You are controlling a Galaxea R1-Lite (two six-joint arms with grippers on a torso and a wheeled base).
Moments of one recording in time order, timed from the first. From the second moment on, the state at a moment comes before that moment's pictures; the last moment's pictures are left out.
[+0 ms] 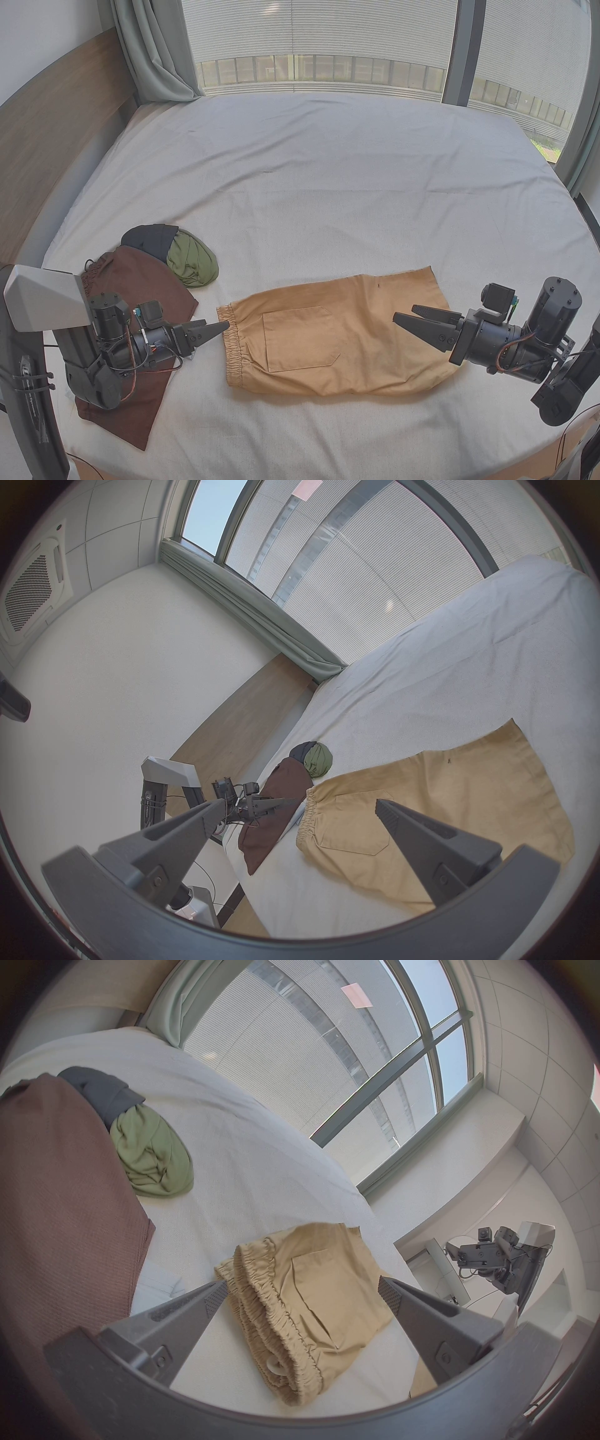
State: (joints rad) left arm -0.09 2.29 -0.47 -1.55 -0.72 -0.40; right arm 0.45 1.83 -0.24 -1.54 0.46 0.52
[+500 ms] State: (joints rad) left arm -0.12 2.40 -0.51 -1.55 -0.65 -0.40; right arm 0.44 1.84 -0.24 -1.54 0.46 0.52
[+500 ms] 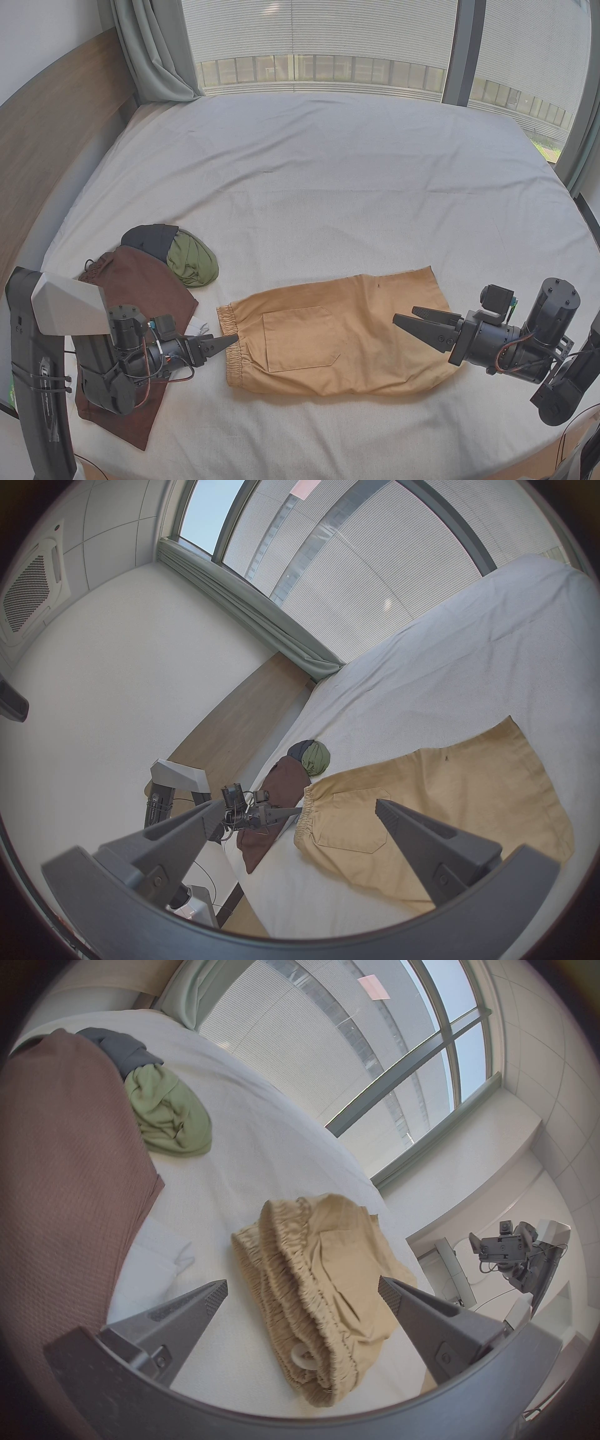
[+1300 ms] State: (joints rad) left arm -0.22 2.50 -0.63 -1.55 -0.59 -0.59; right arm 0.43 1.85 -0.23 -1.54 0.46 0.52
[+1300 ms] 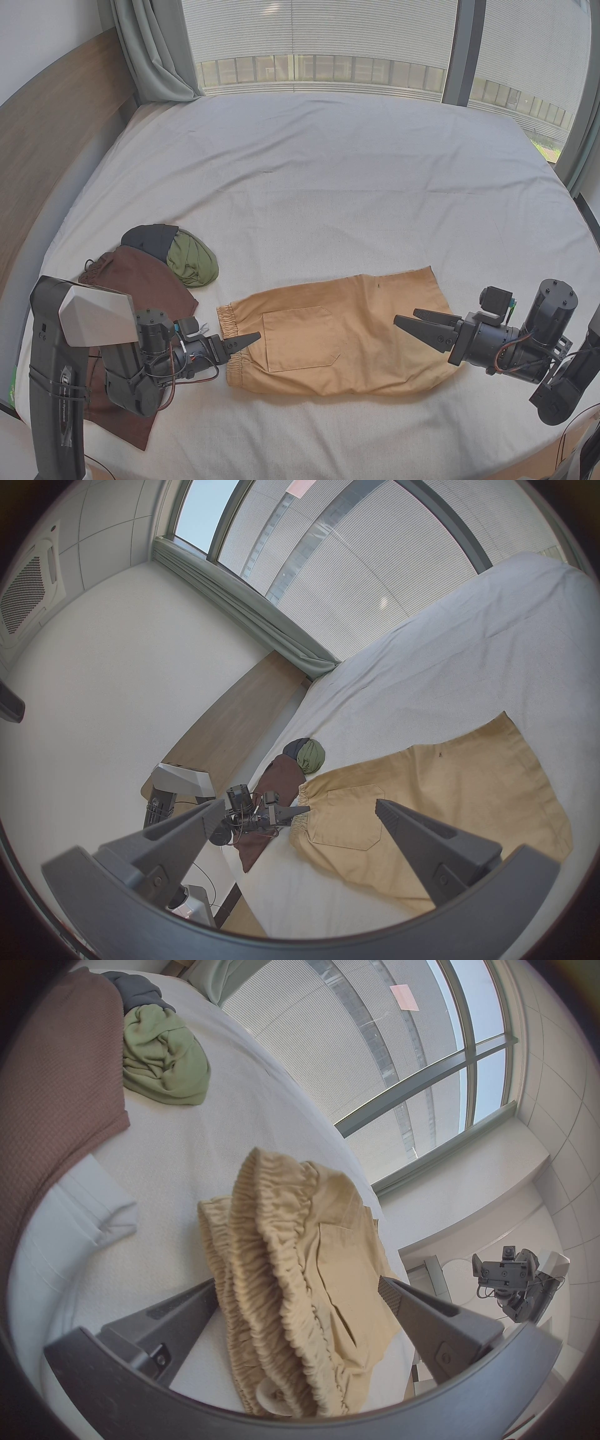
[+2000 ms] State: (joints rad) left arm -0.27 2.51 -0.60 -1.55 -0.53 -0.59; right arm 0.43 1.86 -0.23 -1.54 0.46 0.52
